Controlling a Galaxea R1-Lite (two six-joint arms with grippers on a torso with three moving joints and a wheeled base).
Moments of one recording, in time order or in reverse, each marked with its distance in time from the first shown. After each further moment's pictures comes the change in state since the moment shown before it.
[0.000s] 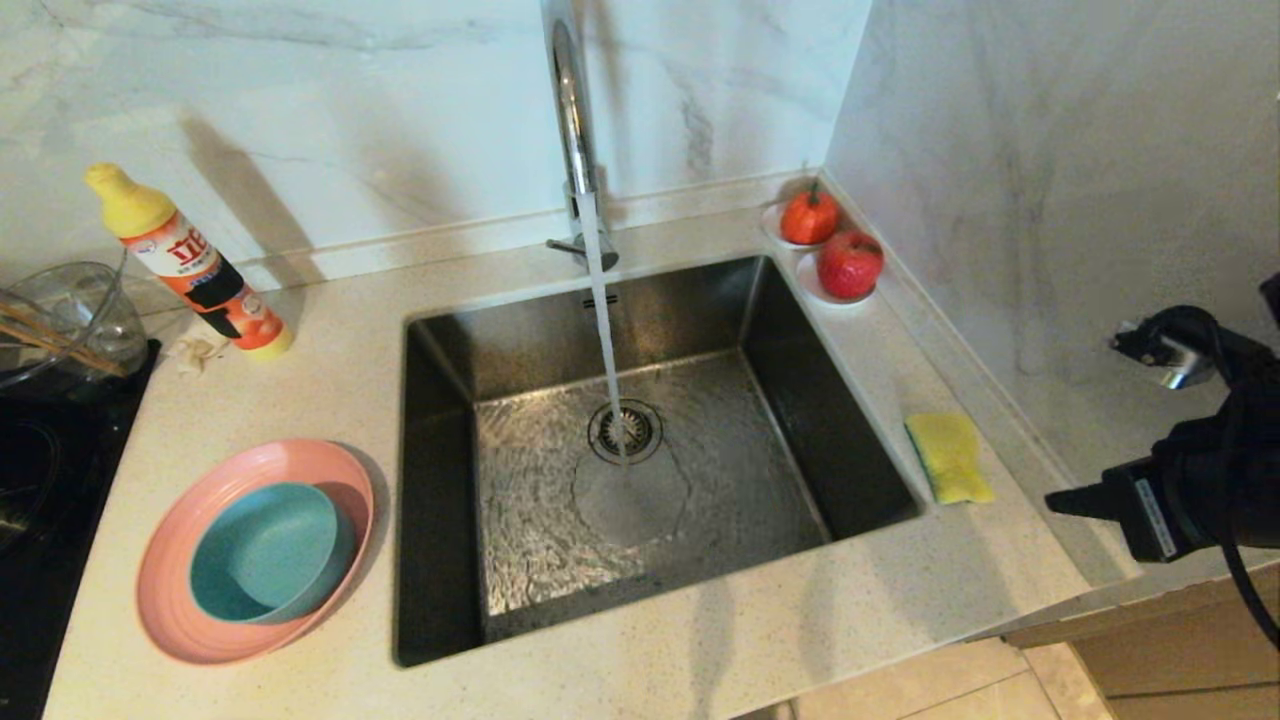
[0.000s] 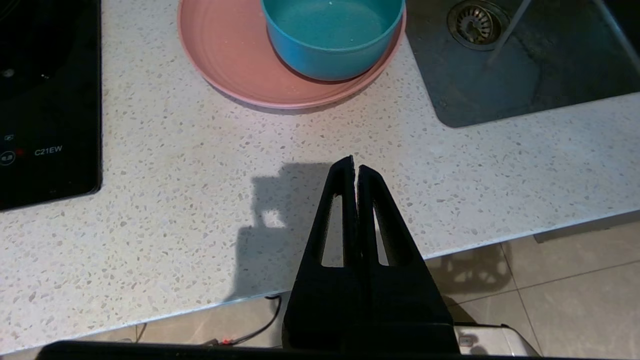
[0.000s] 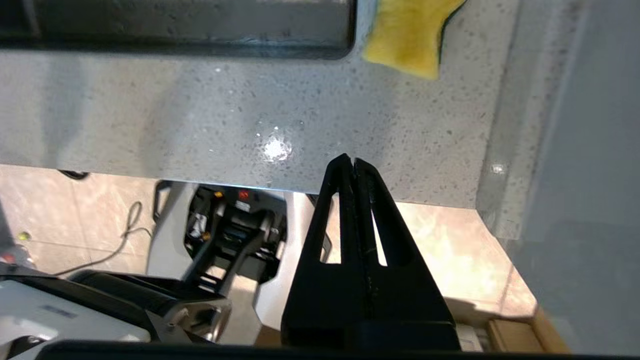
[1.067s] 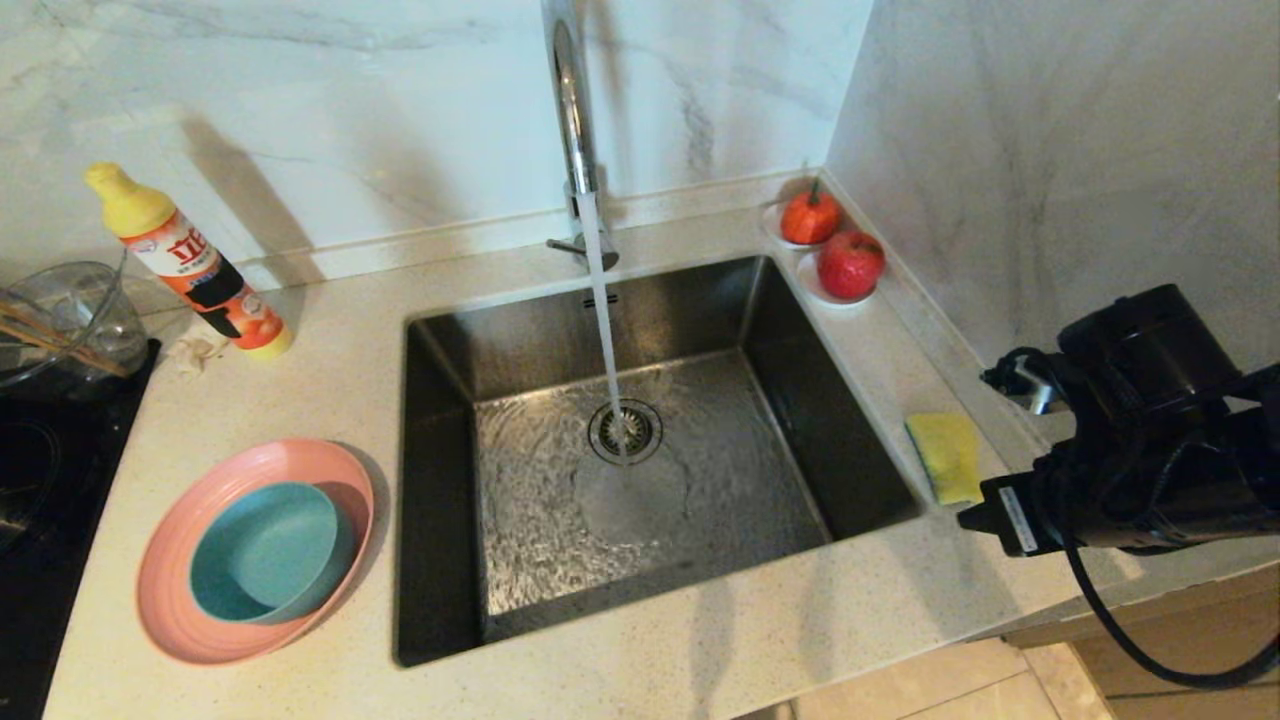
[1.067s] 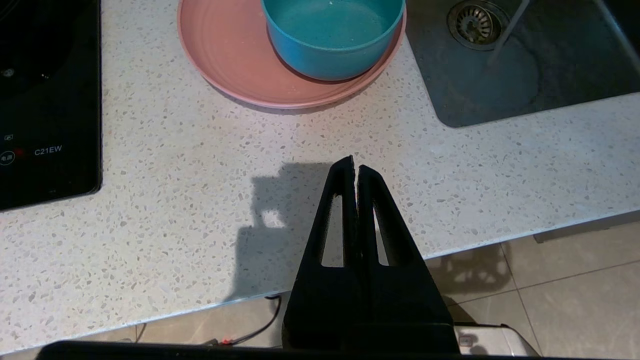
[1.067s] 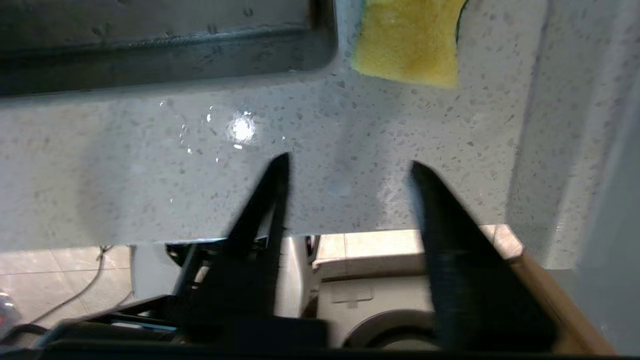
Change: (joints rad) left arm 0.001 0.000 0.000 0.000 0.000 0.000; right arm 0.153 0.202 -0.020 -0.061 -0.263 0.202
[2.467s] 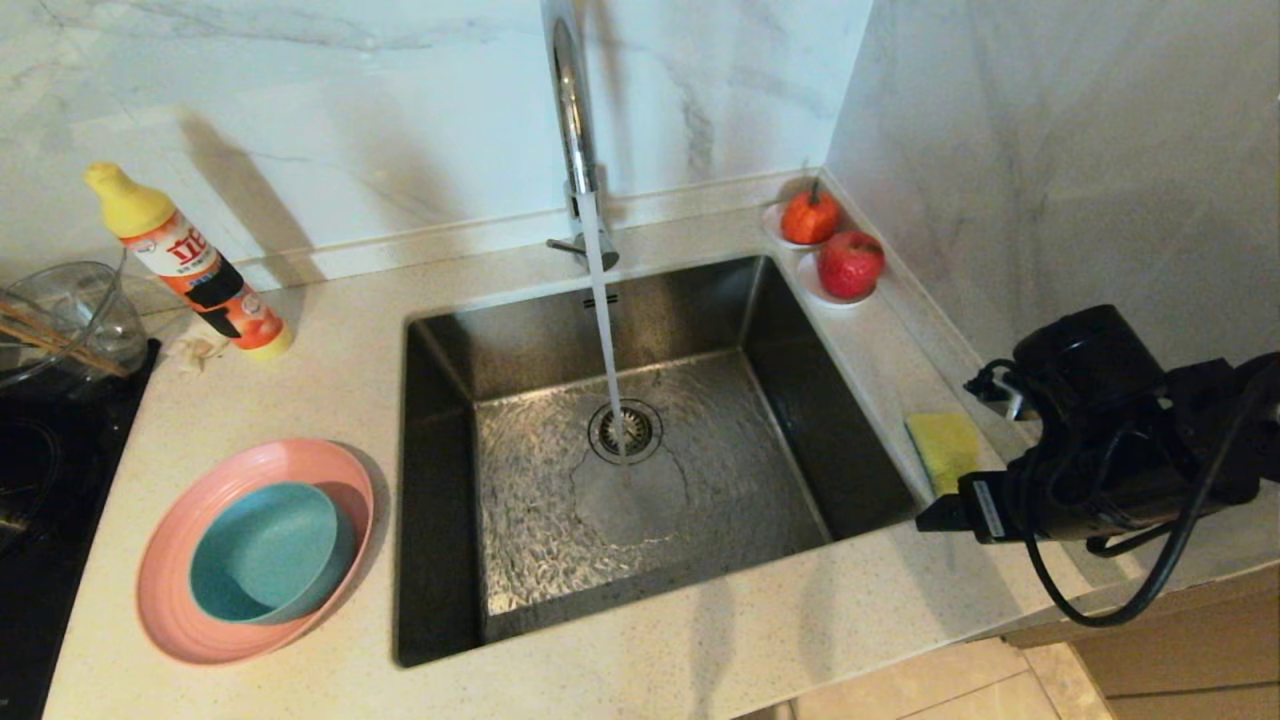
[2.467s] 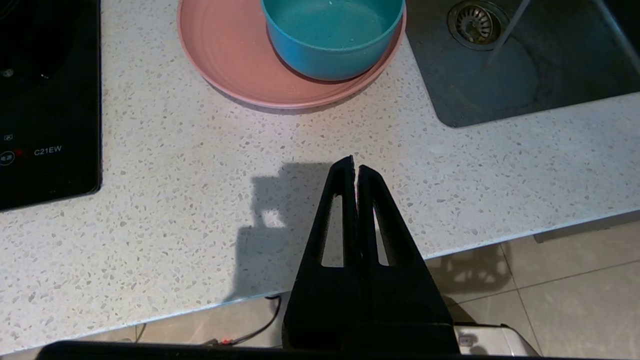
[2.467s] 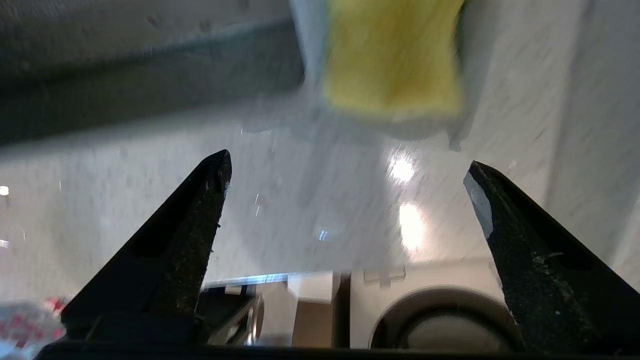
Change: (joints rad) left arm 0.000 0.000 0.000 0.000 0.000 0.000; right arm -0.086 0.127 -0.041 -0.016 0.079 0.054
